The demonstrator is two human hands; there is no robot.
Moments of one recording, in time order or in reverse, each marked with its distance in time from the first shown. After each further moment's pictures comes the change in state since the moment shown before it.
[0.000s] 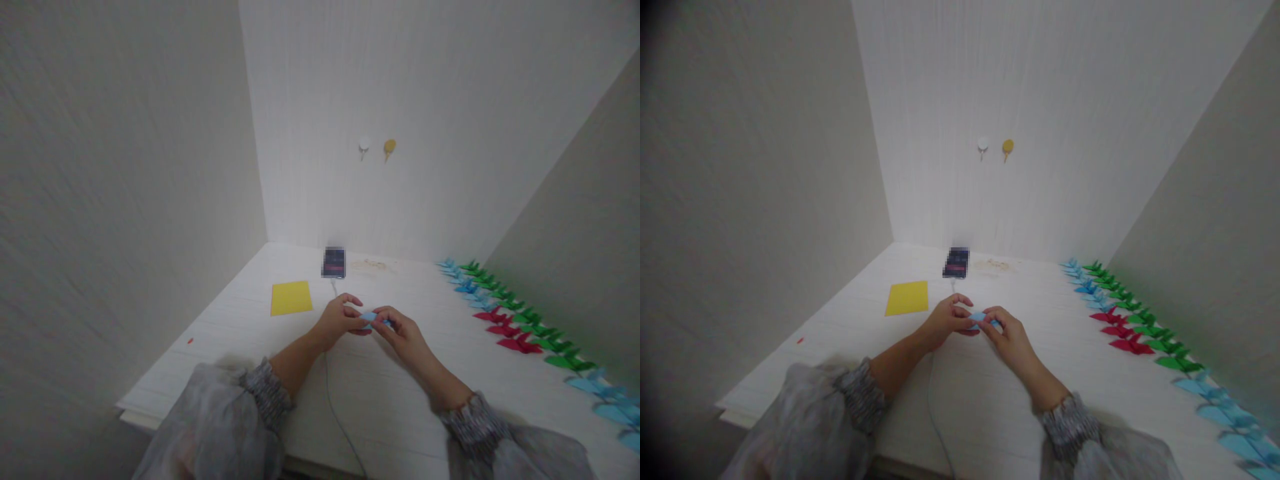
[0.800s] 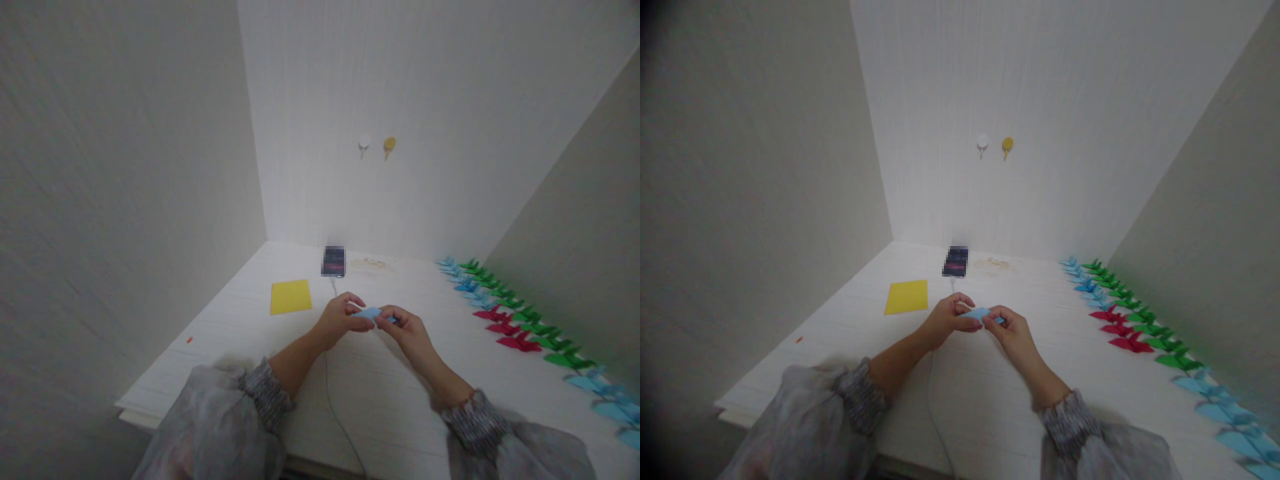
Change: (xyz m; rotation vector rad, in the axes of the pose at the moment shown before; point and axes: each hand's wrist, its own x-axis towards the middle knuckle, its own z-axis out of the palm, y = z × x) left_hand -0.001 0.005 0.005 0.096 0.023 0.020; right_hand 0.001 -0.005 -0.002 0.205 0.056 0.182
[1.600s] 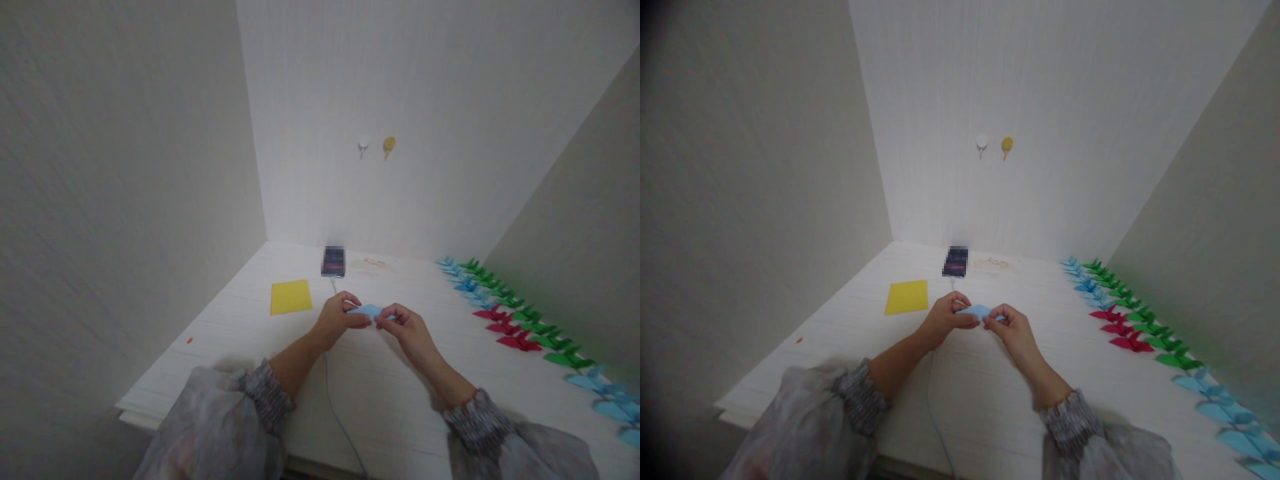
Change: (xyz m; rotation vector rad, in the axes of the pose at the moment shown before) left_hand 0.002 -0.004 -0.002 -0.030 0.068 0.047; right_hand 0.000 0.000 0.001 0.055 0.049 0.126
